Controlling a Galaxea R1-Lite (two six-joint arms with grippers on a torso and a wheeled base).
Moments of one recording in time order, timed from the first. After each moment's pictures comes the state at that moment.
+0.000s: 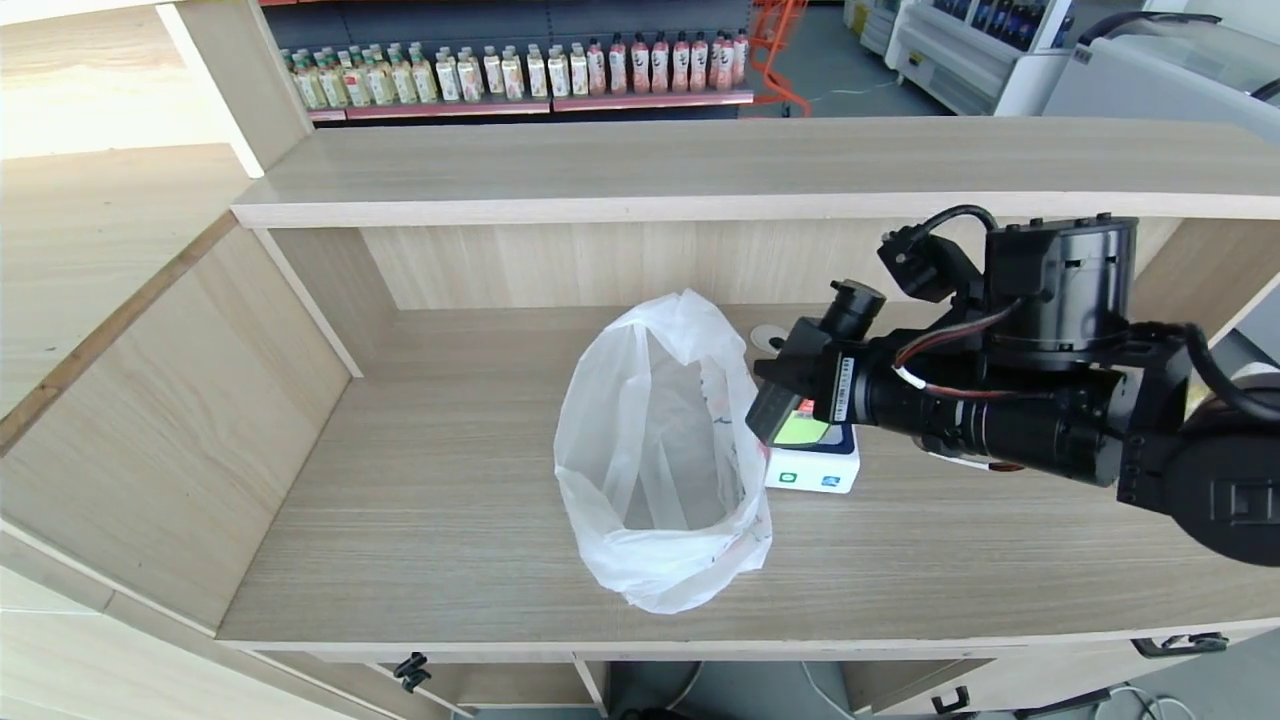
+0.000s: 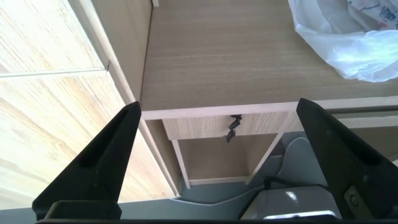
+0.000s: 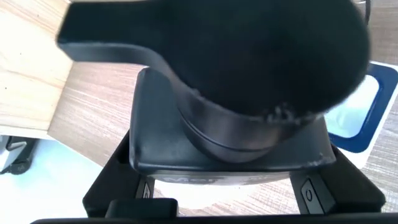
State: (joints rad) left arm 0.00 0.00 0.00 0.00 -0.07 0.03; right arm 0.56 1.68 -0.99 -0.44 0.00 0.27
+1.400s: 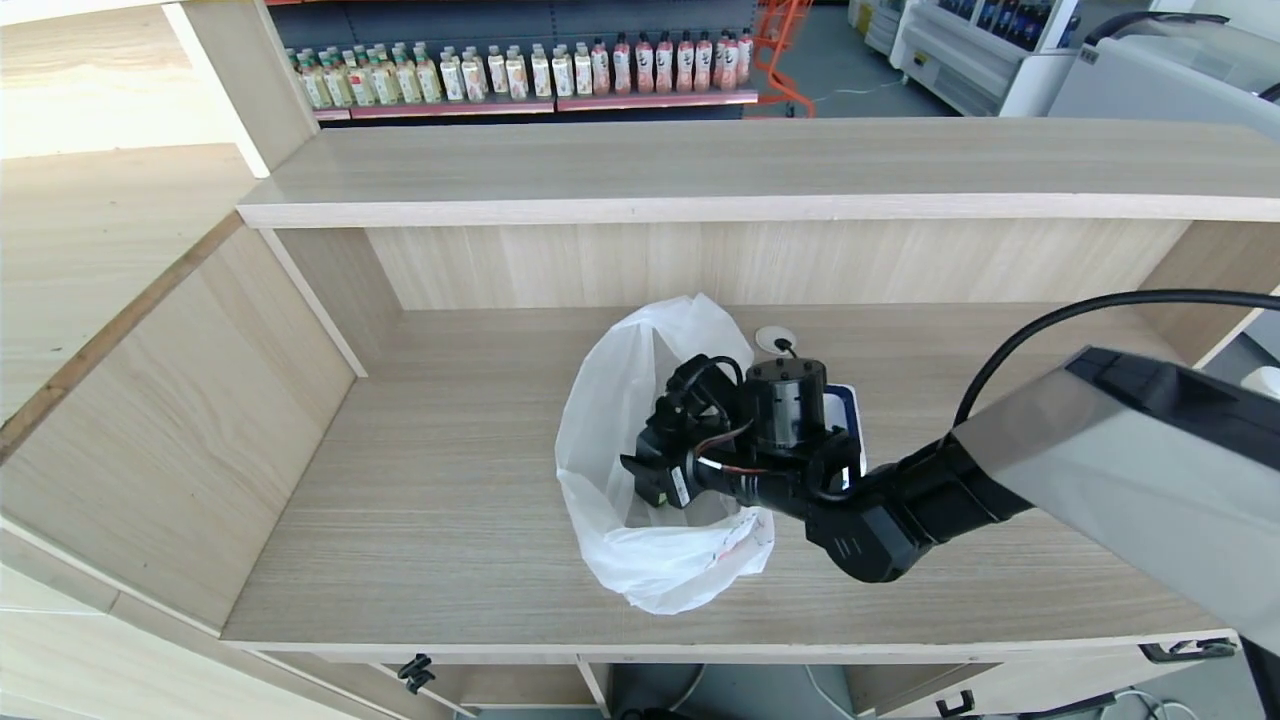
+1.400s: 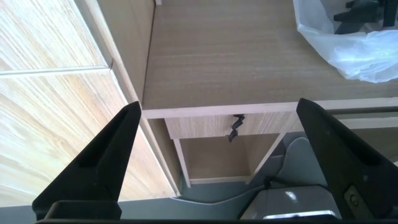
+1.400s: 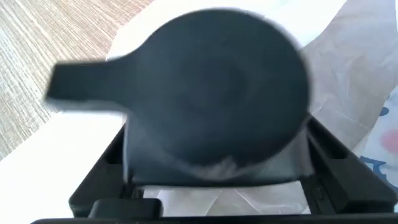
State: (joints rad) left arm 0.00 0.00 0.00 0.00 -0.07 0.03; right arm 0.63 2.26 -1.20 -0.80 0.15 -0.18
